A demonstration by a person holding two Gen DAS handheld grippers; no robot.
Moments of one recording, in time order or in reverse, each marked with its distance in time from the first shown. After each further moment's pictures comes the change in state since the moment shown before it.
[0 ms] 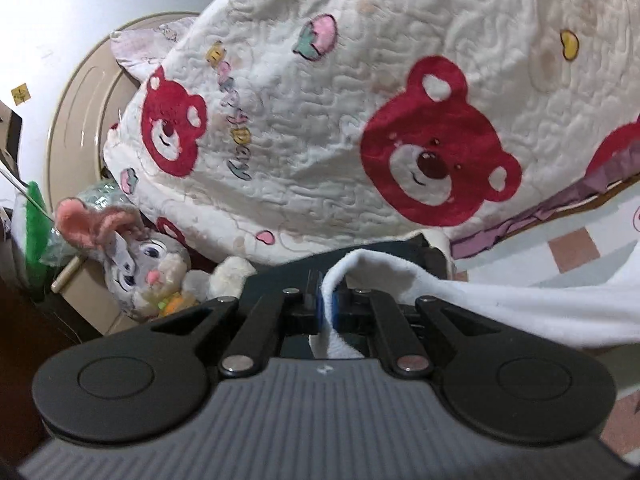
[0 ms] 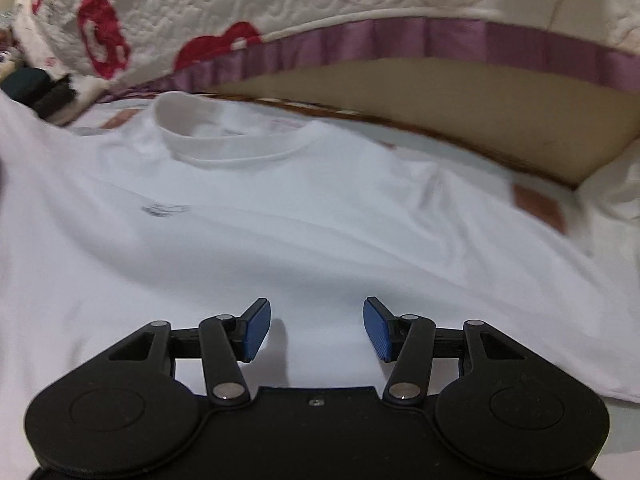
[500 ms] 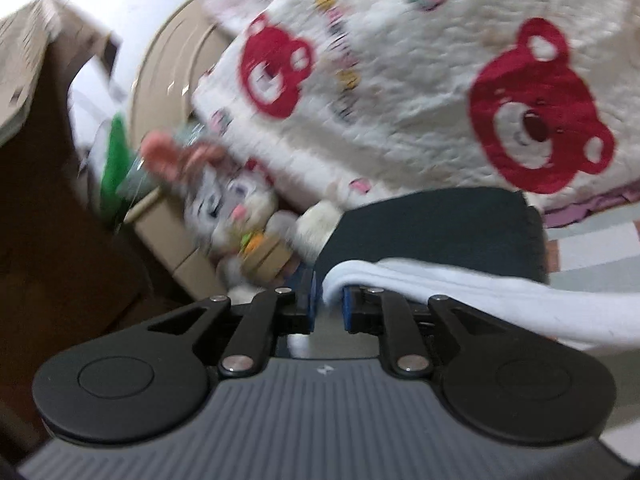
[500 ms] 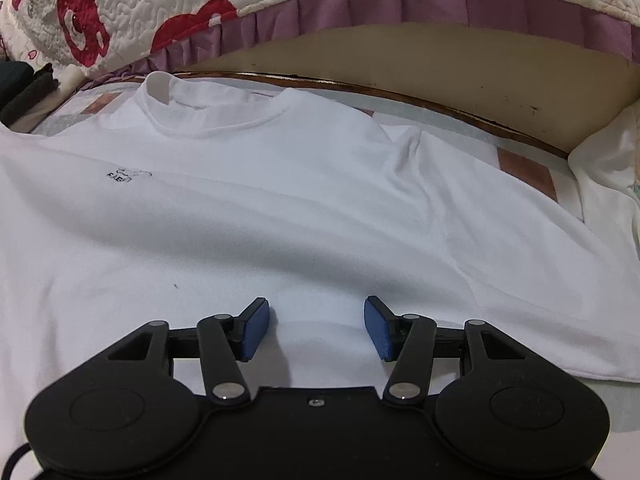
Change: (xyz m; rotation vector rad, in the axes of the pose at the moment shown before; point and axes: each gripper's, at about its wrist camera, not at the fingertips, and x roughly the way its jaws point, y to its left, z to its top) left arm 0.004 0.032 -0.066 -0.177 0.094 0.264; right arm 0.006 -0.012 -0.011 0.024 0.069 0.021
